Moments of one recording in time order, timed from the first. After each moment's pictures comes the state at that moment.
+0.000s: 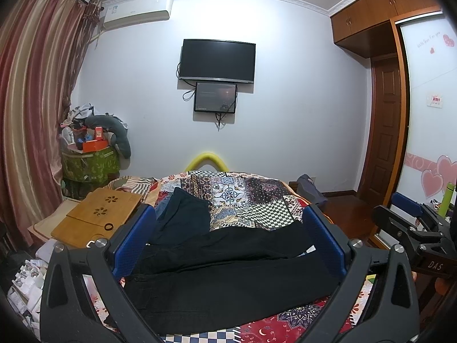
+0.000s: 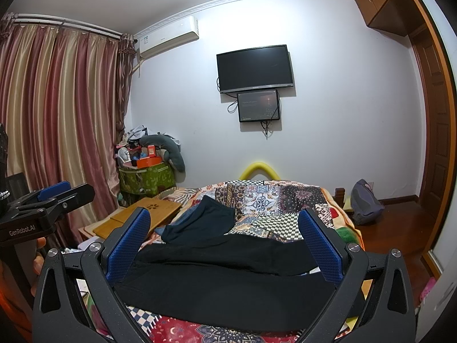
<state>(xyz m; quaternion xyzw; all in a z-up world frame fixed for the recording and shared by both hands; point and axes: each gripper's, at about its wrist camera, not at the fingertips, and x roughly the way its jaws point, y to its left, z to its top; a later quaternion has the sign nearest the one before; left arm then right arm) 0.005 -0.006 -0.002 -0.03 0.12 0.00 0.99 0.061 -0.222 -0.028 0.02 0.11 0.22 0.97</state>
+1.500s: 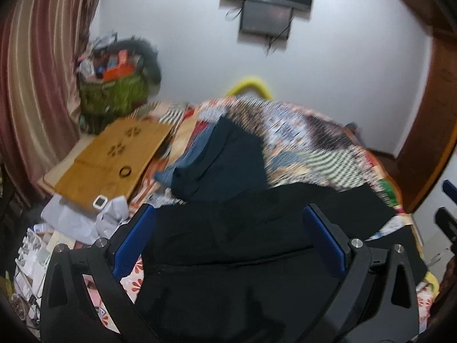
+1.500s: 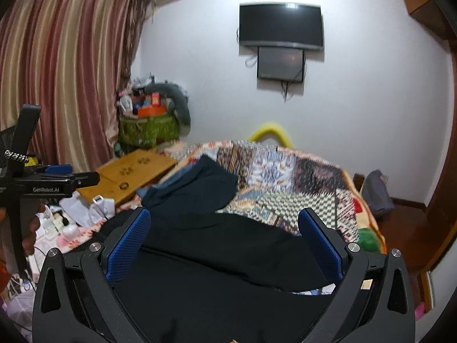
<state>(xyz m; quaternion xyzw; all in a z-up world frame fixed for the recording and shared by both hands) 0.222 0.117 -0.111 -0.07 0.32 0.09 0.94 0.207 -0.168 -0.092 -0.07 0.22 0.25 0.94</state>
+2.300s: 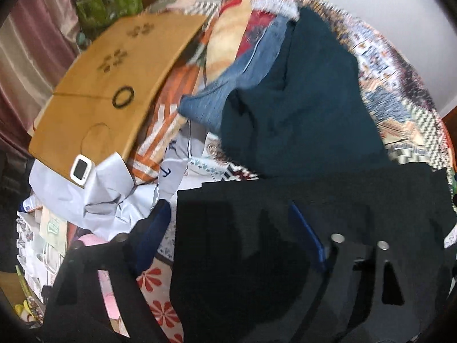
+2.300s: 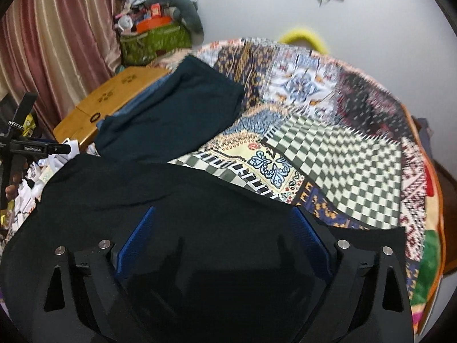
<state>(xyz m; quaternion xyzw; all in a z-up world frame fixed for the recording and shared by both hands) 0.392 0.267 -0.280 -0.11 0.56 0.12 0.81 0.427 -0.139 -0.208 -0.11 0.44 0.32 0.83</state>
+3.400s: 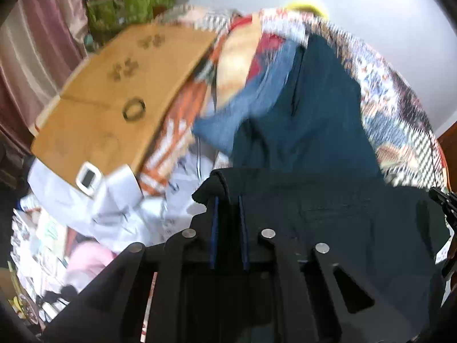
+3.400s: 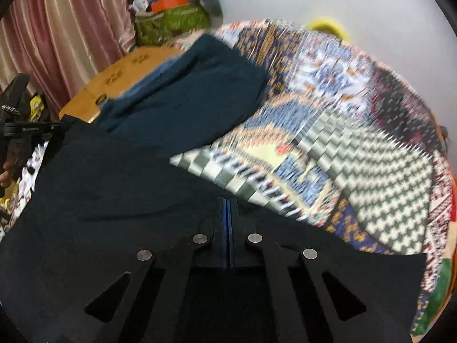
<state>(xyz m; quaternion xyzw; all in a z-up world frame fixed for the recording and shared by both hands) 0.382 0.282 -0.244 -0.13 0.50 0.13 0.84 0.453 -0.115 -0.210 -0.13 0.44 0.35 0.82</state>
